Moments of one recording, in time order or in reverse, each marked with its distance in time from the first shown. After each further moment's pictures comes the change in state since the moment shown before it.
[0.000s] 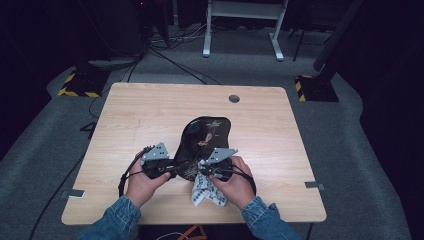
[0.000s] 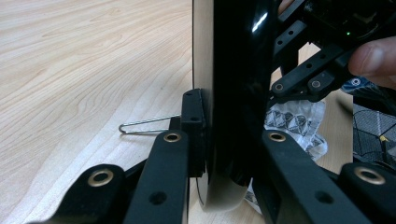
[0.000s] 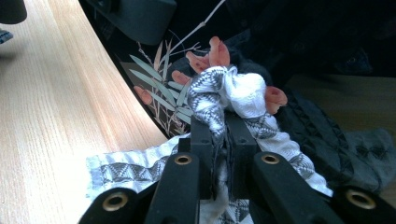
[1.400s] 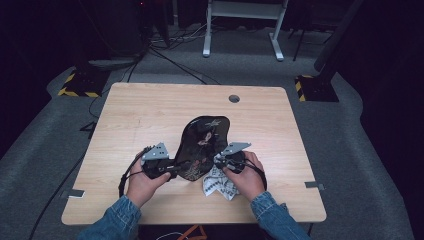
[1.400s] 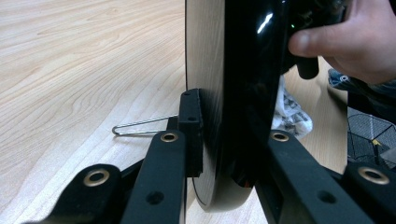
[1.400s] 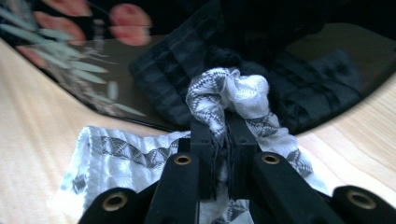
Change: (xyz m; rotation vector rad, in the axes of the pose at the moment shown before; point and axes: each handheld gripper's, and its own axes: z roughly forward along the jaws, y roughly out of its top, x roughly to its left) left arm 0.000 -0.001 0.001 -0.009 -0.010 -0.016; right arm -0.042 -0.026 -0.004 0.059 -0.079 0.099
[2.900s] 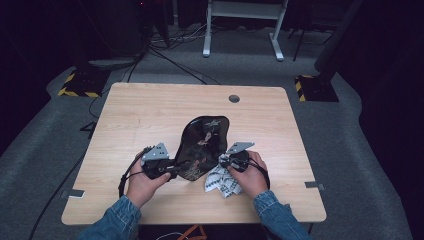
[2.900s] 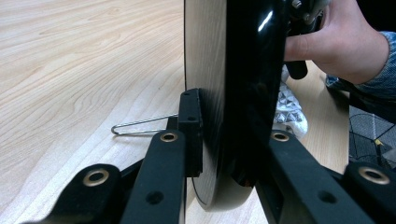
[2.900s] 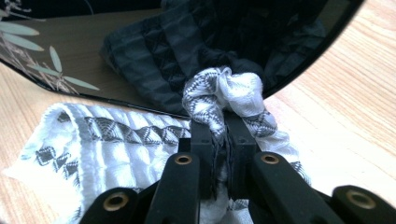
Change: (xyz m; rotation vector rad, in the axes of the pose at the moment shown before) left arm -0.001 0.000 0.000 -0.003 0.013 -0.009; right arm -0.021 -0.016 0.008 0.026 -0.028 0.023
